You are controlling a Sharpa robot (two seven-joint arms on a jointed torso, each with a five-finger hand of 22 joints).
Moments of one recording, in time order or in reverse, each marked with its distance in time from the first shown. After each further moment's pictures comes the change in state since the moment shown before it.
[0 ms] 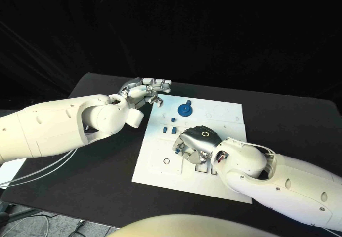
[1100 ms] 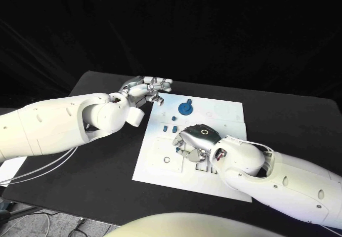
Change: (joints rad) left arm 0.000 0.000 0.000 -0.001 -0.001 0.007 -0.006; left_hand 0.000 0.000 -0.006 0.000 0.000 -0.004 0.004 0.000 -0.002 -0.007 0.000 0.005 0.001 0.000 0.000 -0.004 -0.004 0.000 0.000 0.000 -0.005 -0.005; right arm 0.001 0.016 -0.001 -0.013 -0.004 0.012 -0.034; right_hand -0.063 -0.034 -0.022 0.000 0.000 -0.123 0.018 0.000 -0.034 -0.157 0.057 0.005 -0.014 -0.002 0.056 -0.013 -0.042 0.000 -0.052 0.052 -0.046 -0.006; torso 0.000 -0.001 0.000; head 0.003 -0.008
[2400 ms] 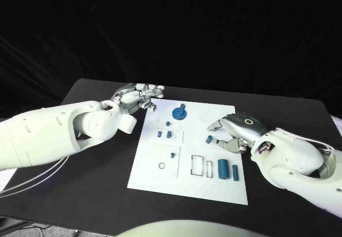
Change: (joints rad) left arm 0.000 -0.010 -0.003 0.000 -0.002 0.005 -0.005; left_hand 0.000 0.000 0.000 0.000 0.000 -0.003 -0.003 0.000 0.000 -0.004 0.004 0.000 0.001 -0.004 0.004 0.000 -0.004 0.000 -0.004 0.004 -0.006 -0.002; right arm 0.076 -0.325 0.031 0.158 -0.023 -0.061 -0.073; right_hand -0.017 -0.028 -0.068 0.010 -0.005 -0.037 -0.027 0.000 -0.018 -0.055 -0.020 0.005 0.001 0.004 -0.015 -0.005 -0.016 0.000 -0.009 -0.002 -0.010 -0.009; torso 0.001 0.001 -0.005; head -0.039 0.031
